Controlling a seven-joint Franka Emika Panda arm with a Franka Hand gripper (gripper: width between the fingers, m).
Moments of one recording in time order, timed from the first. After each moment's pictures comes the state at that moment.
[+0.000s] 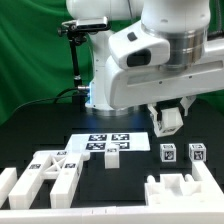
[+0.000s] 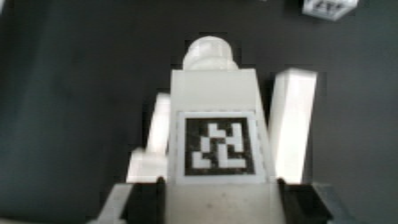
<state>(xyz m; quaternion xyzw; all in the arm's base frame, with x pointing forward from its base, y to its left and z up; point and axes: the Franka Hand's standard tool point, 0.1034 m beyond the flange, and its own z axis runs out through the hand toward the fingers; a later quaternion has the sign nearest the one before) 0.592 0.079 0.140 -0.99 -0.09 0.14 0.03</state>
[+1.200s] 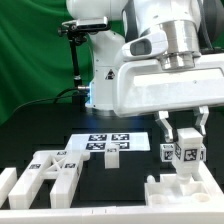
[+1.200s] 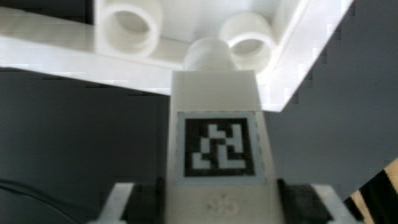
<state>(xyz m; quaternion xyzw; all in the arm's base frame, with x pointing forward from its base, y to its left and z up) 0.631 0.106 0.111 -0.97 -0.12 -0.23 0.02</state>
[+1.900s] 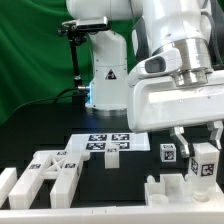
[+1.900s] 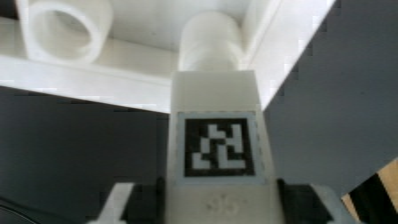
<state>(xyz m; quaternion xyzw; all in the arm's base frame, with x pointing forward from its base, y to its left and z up) 0.639 0.120 0.099 -0.96 -0.12 -0.25 0.03</state>
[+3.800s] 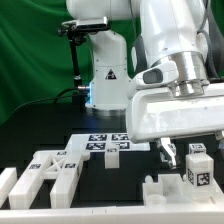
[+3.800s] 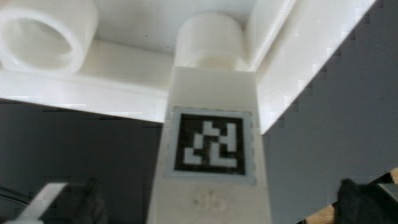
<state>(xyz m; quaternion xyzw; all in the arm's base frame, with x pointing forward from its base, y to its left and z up) 0.638 0.117 0.083 -0.95 -0.12 -0.29 0.02</state>
